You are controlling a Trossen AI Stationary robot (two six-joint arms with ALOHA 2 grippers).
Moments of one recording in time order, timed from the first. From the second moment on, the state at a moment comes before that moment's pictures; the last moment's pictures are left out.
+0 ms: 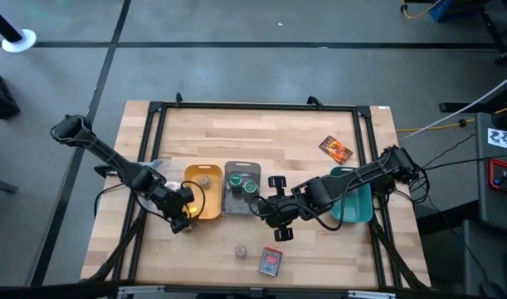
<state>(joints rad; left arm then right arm) -0.54 1.04 0.58 -0.50 0.10 -1.21 0.41 1.85 1.79 -0.99 0.24 0.18</state>
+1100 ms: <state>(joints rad) -0.54 1.01 0.68 -0.51 0.15 -1.17 0.41 1.85 1.79 -0.99 0.24 0.17</state>
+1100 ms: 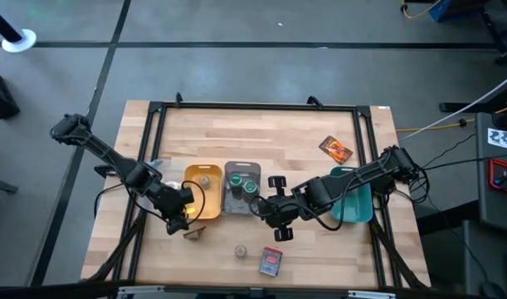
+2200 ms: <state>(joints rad) -0.64 1.18 0.68 -0.50 0.12 -1.18 0.41 1.85 1.79 -0.99 0.24 0.18</state>
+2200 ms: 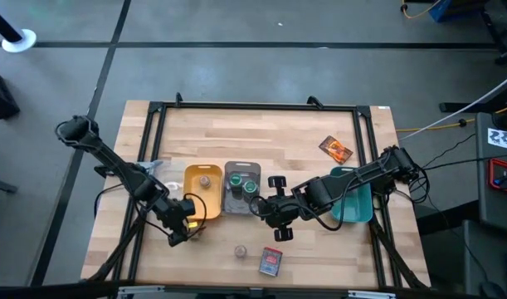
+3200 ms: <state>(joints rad) -0.64 1.31 0.68 -0.45 -0.01 -1.15 0.41 1.85 1.79 -0.99 0.24 0.18</state>
